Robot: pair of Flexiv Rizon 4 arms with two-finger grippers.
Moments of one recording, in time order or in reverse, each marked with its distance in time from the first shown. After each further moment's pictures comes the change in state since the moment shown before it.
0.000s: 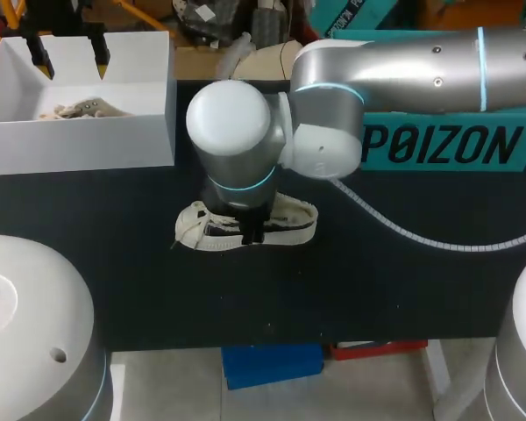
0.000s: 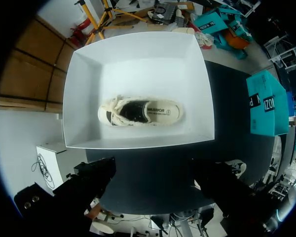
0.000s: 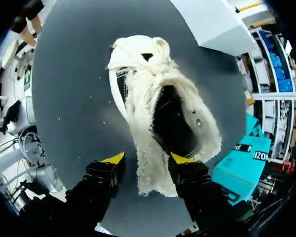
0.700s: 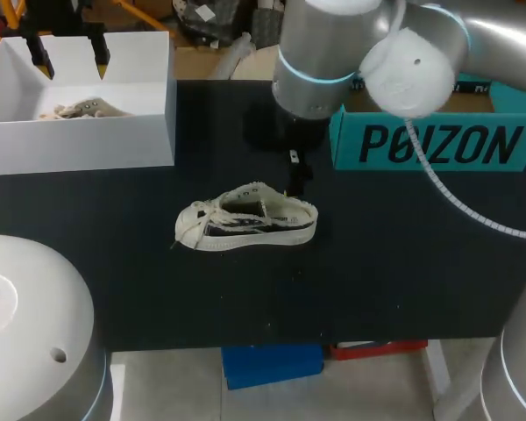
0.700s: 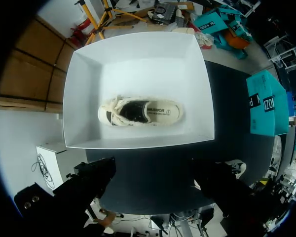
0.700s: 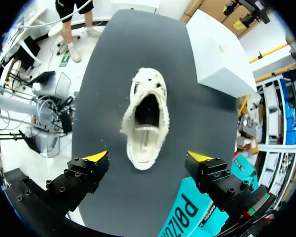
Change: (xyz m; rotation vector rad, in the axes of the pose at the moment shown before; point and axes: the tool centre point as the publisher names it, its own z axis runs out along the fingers) left arm 0.000 0.000 0.000 0.000 0.000 0.000; right arm -0.067 -0.039 -0.098 -0.240 0.140 -0.368
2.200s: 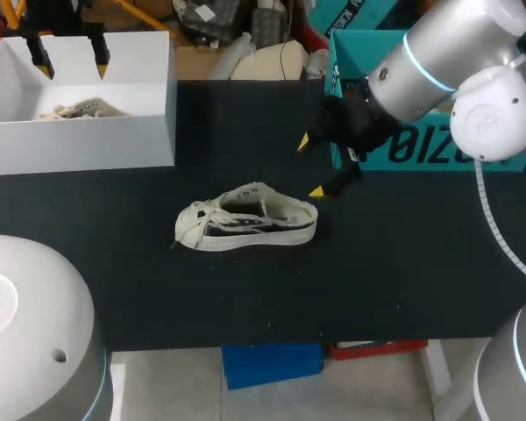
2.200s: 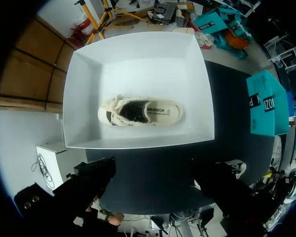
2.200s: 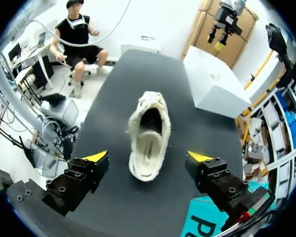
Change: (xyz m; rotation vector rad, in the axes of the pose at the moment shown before) left arm 0.000 0.000 0.000 0.000 0.000 0.000; right arm 0.004 -0.037 0.011 -0.463 0.041 -0.005
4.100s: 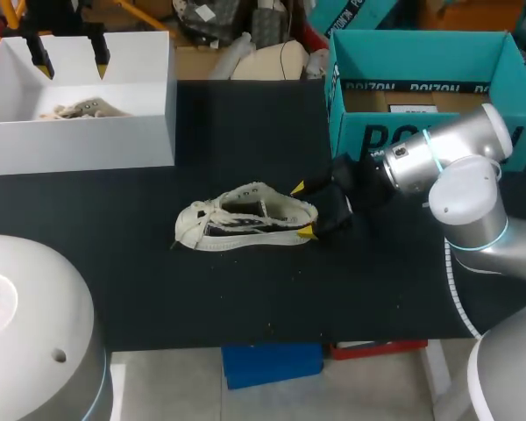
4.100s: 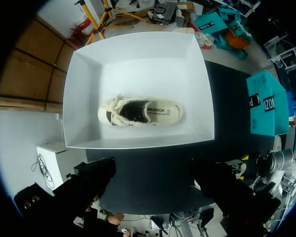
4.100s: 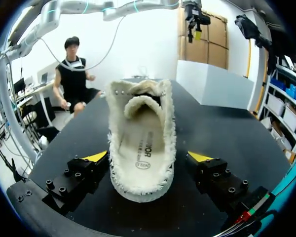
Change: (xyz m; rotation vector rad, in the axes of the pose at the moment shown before) left arm 0.000 0.000 0.000 0.000 0.000 0.000; right arm -0.001 -0.064 0.128 -0.451 0.047 0.172
